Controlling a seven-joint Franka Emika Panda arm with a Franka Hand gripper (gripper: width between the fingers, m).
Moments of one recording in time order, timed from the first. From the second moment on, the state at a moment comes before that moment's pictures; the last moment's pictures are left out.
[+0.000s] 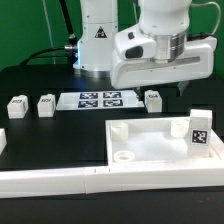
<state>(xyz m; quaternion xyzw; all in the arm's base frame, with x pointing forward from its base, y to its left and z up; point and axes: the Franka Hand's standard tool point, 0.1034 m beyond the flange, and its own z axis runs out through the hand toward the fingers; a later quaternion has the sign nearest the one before) 0.405 0.099 0.033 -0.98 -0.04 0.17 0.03</state>
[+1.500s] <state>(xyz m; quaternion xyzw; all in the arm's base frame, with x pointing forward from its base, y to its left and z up) 0.367 0.108 0.007 -0.89 0.04 0.46 0.01</state>
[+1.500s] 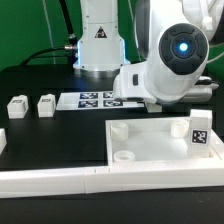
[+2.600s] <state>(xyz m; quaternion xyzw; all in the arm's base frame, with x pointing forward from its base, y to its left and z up) 0.403 0.090 0.039 -0.90 0.04 0.44 0.04</state>
